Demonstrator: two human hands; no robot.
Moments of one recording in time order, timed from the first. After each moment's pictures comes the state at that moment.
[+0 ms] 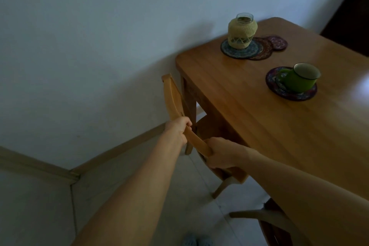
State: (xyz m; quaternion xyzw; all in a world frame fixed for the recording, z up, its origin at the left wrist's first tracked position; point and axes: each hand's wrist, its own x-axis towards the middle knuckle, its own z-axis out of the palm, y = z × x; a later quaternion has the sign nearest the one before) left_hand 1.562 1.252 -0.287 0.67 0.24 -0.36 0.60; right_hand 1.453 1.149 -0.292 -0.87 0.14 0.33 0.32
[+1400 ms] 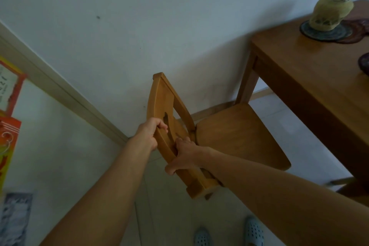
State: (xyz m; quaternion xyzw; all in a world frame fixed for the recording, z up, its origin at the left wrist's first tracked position) left_hand 1.604 1.634 -0.275 0.68 0.31 -0.26 0.61; right_hand 1.532 1.527 -0.310 -0.88 0.03 0.37 0.31
